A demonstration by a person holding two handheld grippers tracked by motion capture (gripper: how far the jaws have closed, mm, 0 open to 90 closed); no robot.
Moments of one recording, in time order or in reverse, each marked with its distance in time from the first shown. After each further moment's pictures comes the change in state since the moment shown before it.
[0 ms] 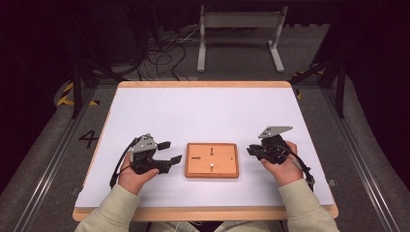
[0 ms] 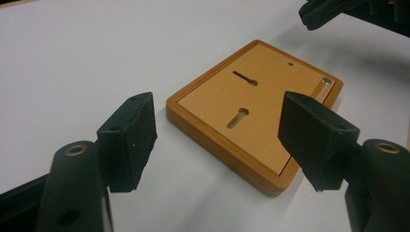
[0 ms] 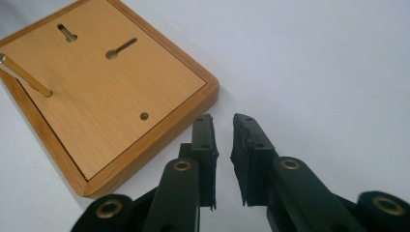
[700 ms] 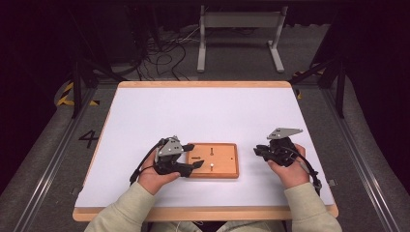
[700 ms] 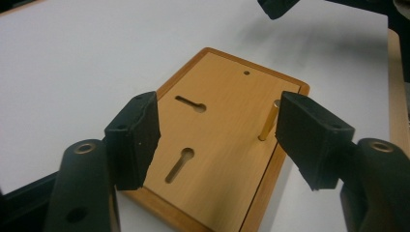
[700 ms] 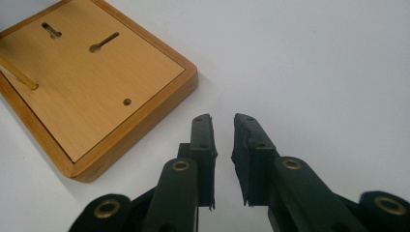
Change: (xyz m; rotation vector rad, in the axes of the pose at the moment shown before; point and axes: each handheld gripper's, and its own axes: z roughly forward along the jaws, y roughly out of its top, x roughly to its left) left arm -0.033 0.016 0.047 0.043 -0.111 0.145; right arm -0.007 -0.015 -0.013 -0.016 -0.036 0.047
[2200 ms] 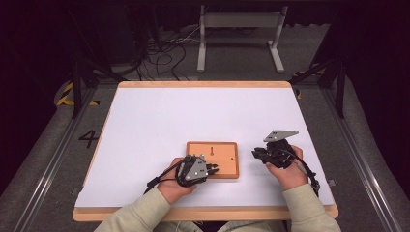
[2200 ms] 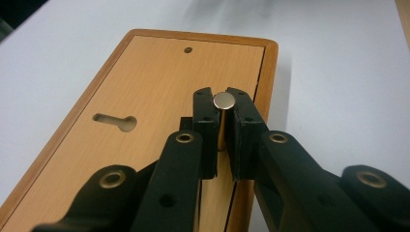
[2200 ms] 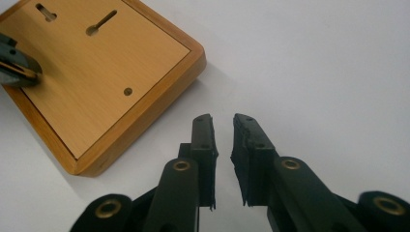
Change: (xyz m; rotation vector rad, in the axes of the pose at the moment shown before) left arm -0.040 -0.011 0.045 0.065 0.009 0.432; right arm 0.006 -0.001 0.004 0.020 0.007 -0.027
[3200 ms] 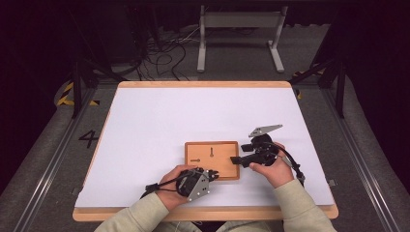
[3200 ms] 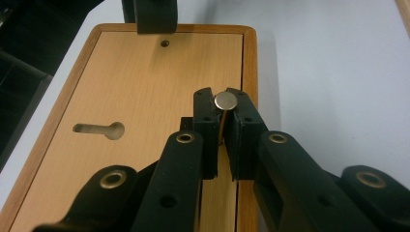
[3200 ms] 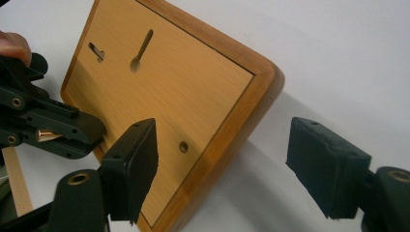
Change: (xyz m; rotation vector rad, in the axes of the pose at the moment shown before) left arm -0.025 0.002 -0.005 0.016 0.080 0.240; right arm 0.017 0.025 0.031 0.007 0.241 0.088
